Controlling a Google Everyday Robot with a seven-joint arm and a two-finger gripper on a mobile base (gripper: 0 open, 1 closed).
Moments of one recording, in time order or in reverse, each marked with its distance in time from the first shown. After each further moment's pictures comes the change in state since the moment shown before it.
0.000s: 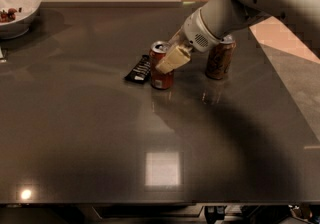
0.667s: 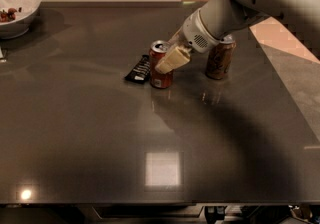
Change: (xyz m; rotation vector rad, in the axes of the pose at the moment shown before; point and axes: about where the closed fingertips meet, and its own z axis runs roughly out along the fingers) arm -0.001 0.002 0.003 -0.007 0.000 -0.003
